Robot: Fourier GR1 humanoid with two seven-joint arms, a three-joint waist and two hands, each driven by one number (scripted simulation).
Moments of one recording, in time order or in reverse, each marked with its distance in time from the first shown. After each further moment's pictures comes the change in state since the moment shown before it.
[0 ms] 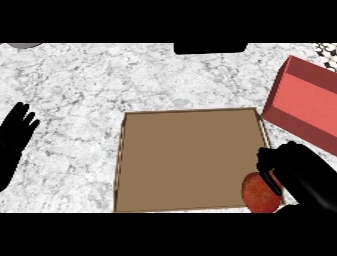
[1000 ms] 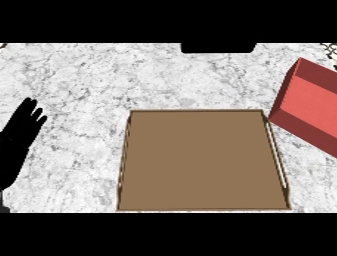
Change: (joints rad) left arm -0.031 -0.035 -0.006 -0.025 -0.037 -0.013 0.043; right arm 0.117 -0.172 -0.891 -0.210 -0.453 0.104 0.039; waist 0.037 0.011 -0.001
